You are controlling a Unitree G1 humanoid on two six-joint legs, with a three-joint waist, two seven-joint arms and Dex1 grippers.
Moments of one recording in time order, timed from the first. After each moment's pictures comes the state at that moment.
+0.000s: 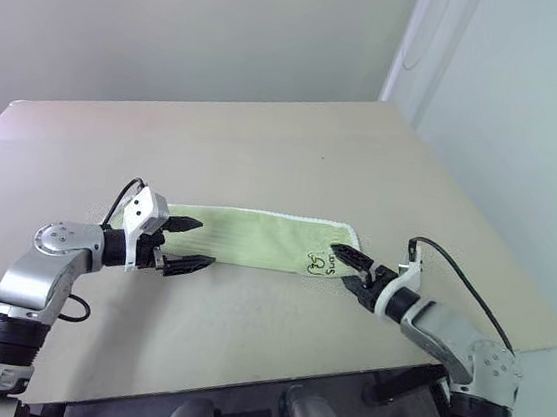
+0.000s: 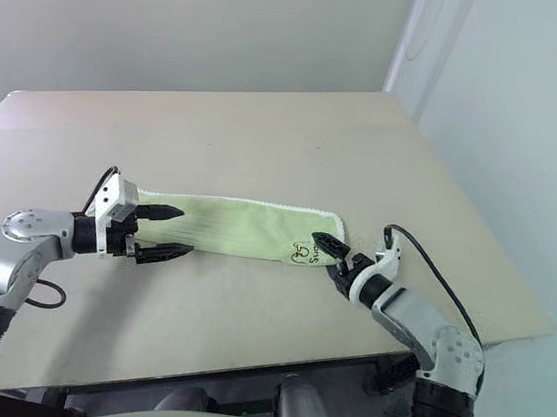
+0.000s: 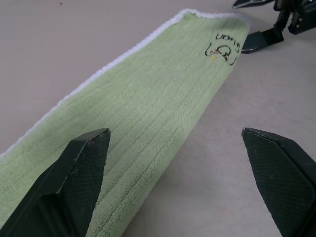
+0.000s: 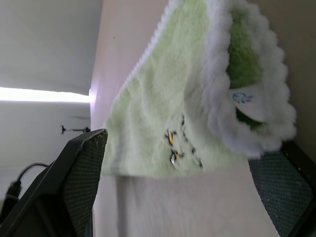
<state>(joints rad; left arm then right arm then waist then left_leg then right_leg) -0.21 0.71 0.03 -0.02 -0.41 0.38 -1.10 -0.16 -0.23 -0.31 -0.03 1.68 0.99 -0.42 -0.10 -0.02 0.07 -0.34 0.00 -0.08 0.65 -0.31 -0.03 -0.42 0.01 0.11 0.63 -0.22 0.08</state>
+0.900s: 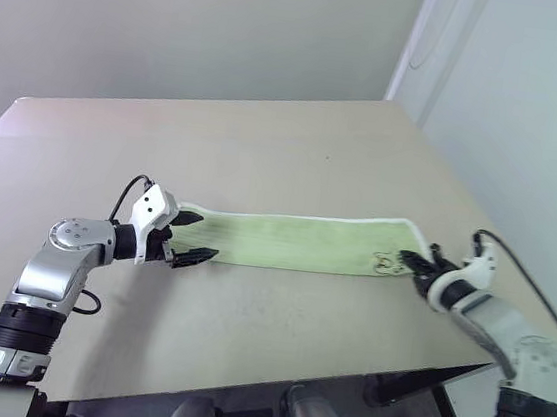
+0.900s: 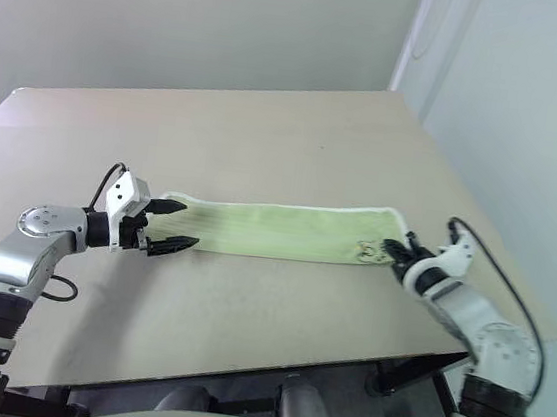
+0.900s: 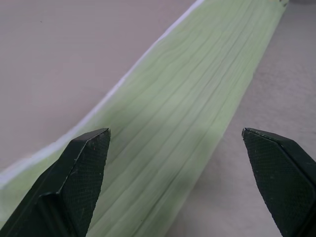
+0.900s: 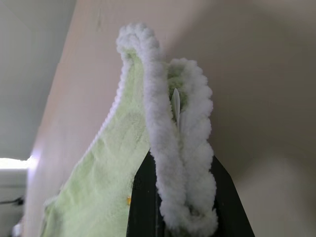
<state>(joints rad) -0.28 0.67 0.01 0.09 -0.32 0.32 -1.05 -0.17 -0.53 -0.47 0.06 1.54 0.93 -0.33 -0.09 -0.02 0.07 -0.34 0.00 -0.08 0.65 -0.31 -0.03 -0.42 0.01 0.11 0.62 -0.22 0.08</state>
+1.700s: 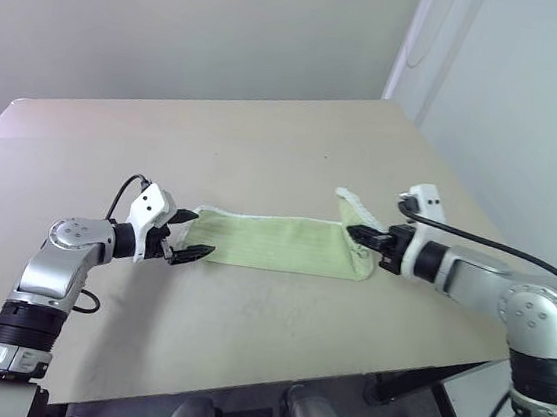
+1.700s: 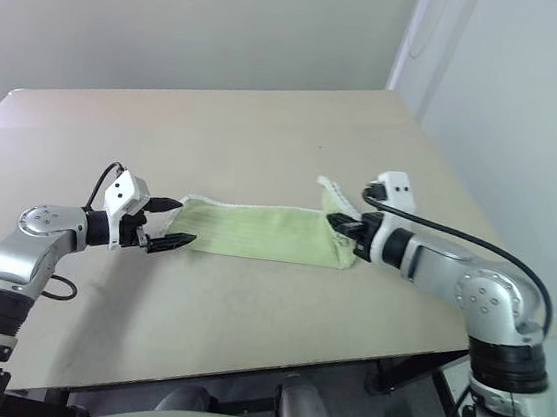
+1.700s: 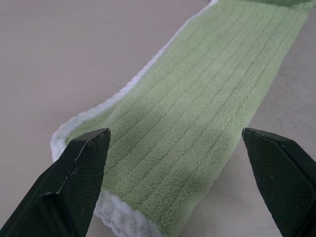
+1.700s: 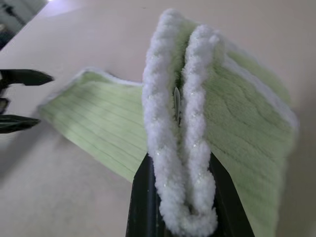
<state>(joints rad) -0.29 0.67 0.01 0.14 -0.29 0.30 -1.03 -0.44 -0.61 -0.04 -0.27 1.13 1.12 0.10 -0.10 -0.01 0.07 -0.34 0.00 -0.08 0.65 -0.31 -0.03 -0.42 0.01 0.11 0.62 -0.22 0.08</state>
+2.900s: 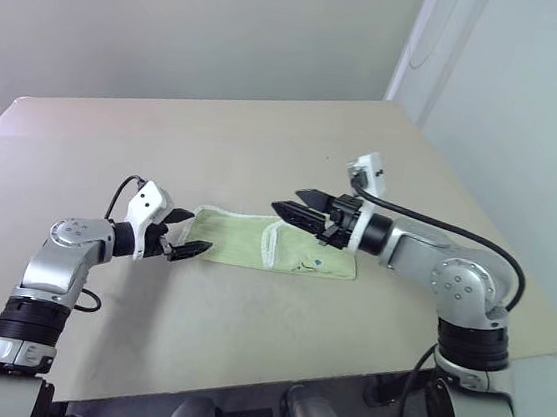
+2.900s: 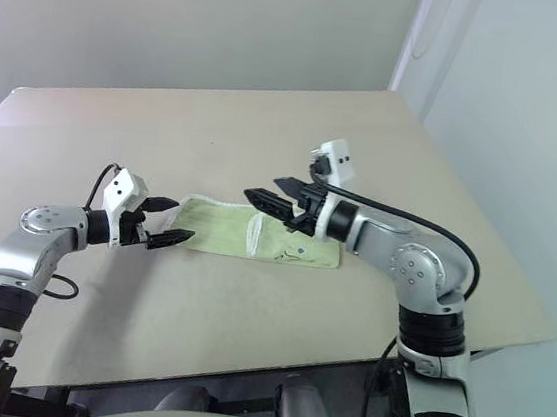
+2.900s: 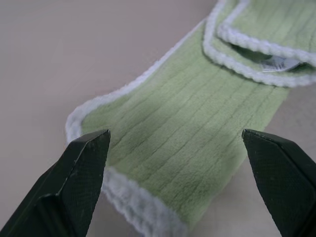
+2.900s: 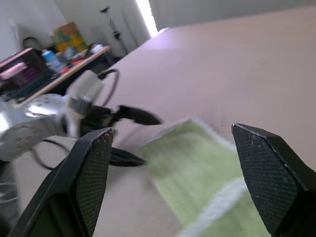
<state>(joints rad) -0.32 0.66 0.05 0.20 -0.33 0.42 -1.00 -0.50 -0.39 -0.03 -0.27 0.78 1.02 0.42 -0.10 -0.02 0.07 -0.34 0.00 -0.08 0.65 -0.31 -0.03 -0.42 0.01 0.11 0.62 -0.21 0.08</state>
